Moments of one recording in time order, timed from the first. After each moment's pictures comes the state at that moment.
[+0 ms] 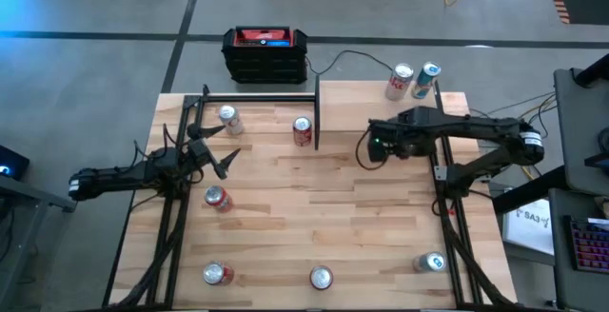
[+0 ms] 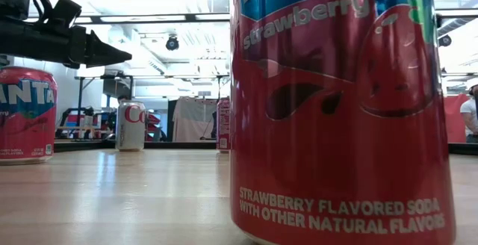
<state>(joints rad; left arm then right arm) 0.09 0.04 0.04 0.04 -0.53 0.21 -0.20 1.36 1.22 -1.41 0.09 1.25</state>
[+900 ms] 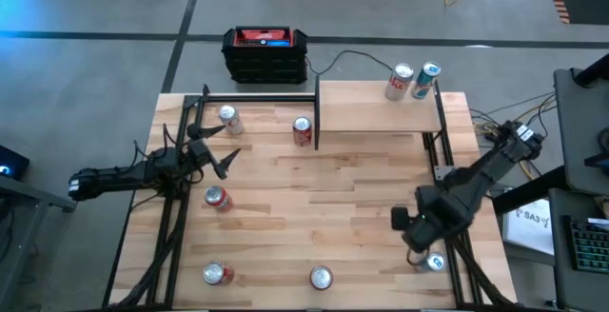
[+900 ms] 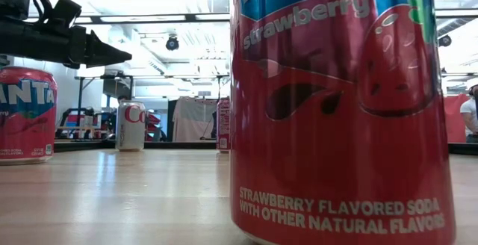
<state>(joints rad) 0.09 0.04 0.04 0.04 -0.53 0.21 0.72 1.39 1.20 -1.41 -0.03 2.34</state>
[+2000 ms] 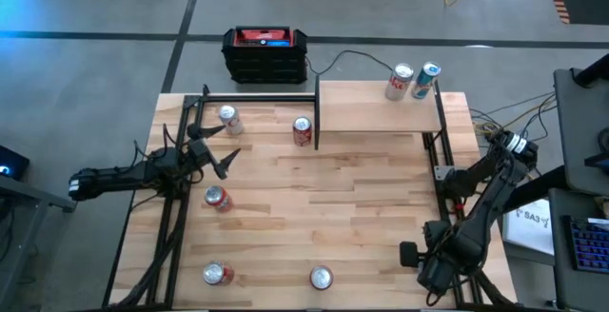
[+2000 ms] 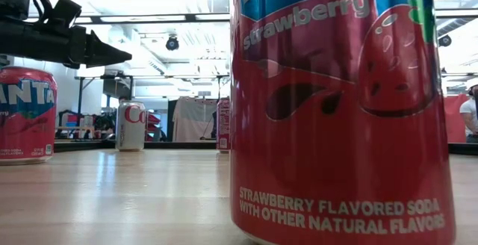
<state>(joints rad) 0.09 0.04 0.04 0.04 -0.53 0.21 0.96 1.52 1.20 -1.17 -0.17 2.63</state>
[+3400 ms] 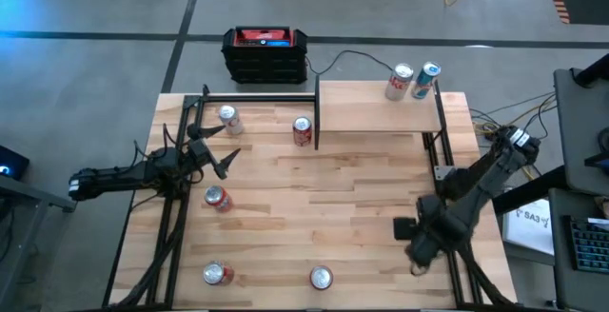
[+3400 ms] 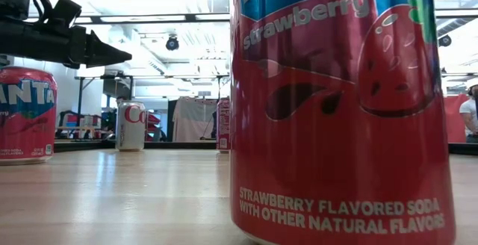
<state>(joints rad) 0.09 0.04 0.04 0.04 -0.53 0.21 0.78 1.45 1.18 -1.40 -0.03 2.37</state>
